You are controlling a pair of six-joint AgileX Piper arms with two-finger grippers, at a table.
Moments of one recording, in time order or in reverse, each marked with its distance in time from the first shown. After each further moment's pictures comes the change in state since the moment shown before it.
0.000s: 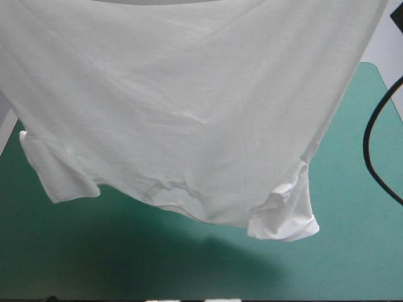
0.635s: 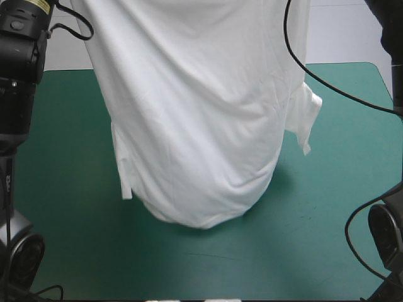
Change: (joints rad) left arm 0.186 0.447 -0.107 0.047 -0.027 -0.242; right arm 0.000 0.423 0.009 0.152 -0.413 -0.174
